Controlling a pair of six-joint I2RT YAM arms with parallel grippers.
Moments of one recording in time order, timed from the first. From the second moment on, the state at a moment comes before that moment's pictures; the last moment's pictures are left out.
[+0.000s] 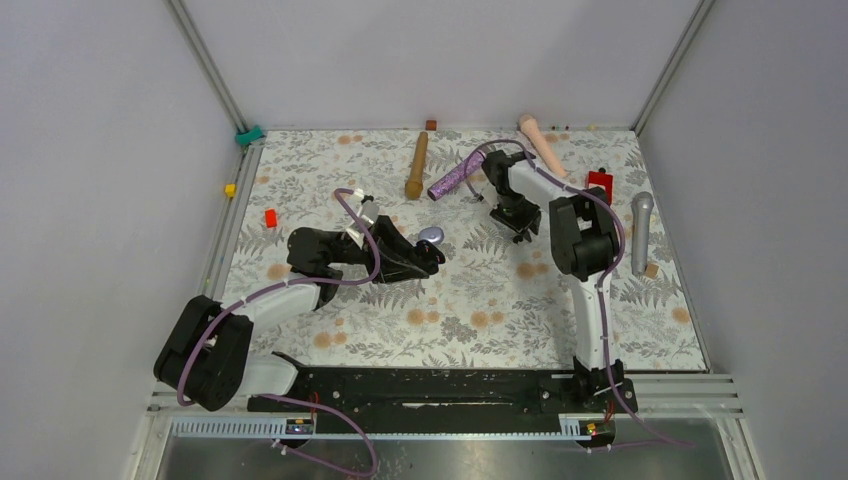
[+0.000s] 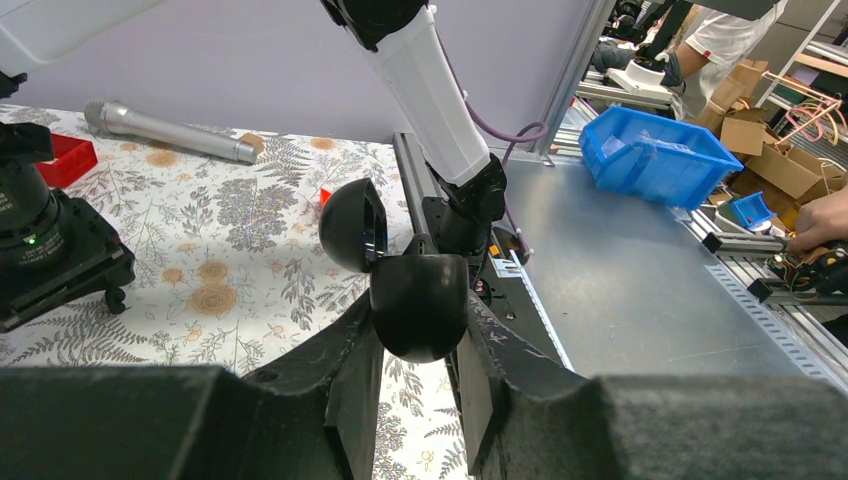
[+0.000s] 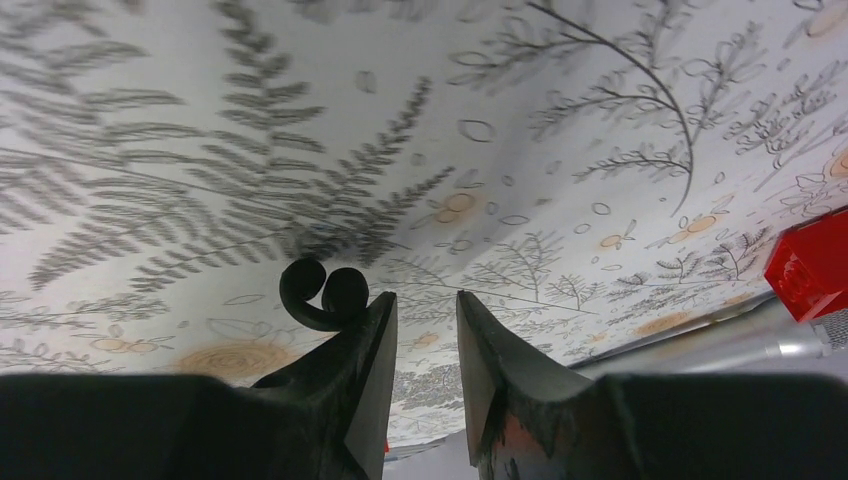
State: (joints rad) left arm -0.46 1.31 0.54 1.31 1.23 -0.72; right arm 0.34 2.27 1.78 -1.12 0.29 -0.44
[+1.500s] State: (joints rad) left arm -0.46 1.31 0.54 1.34 1.23 -0.75; right arm 0.61 2.05 1.63 -1.05 0.24 -0.26
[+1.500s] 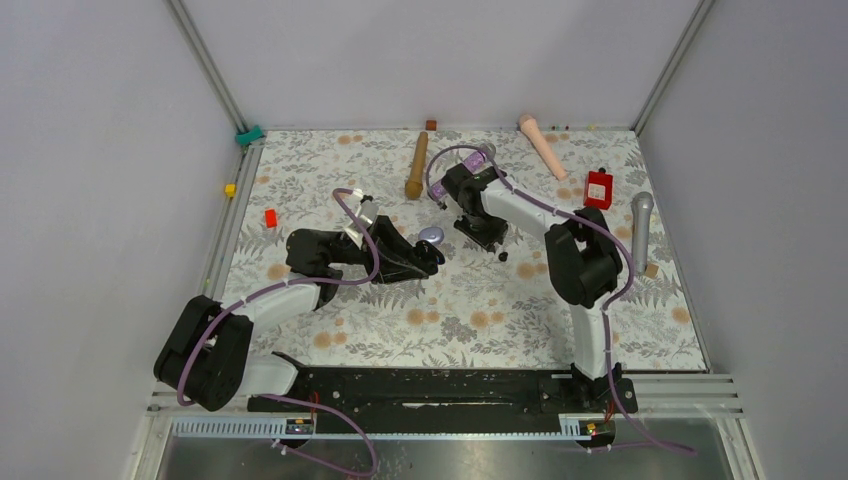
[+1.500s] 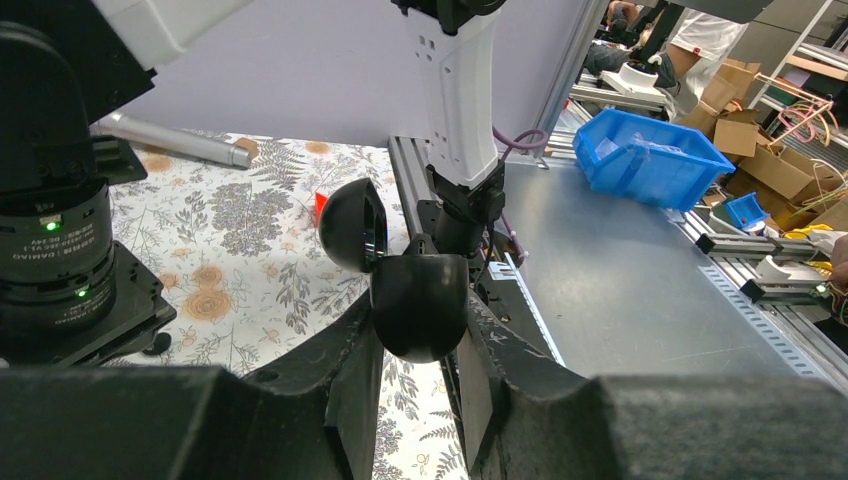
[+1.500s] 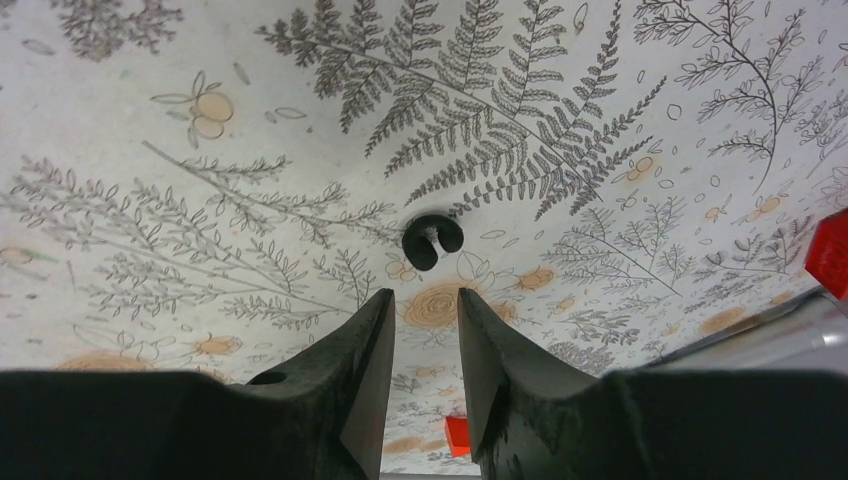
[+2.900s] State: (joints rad) left arm -0.46 1.31 0.54 1.36 1.24 -0.75; right arm 0.60 2.15 1.53 -0.97 0.45 -0.23
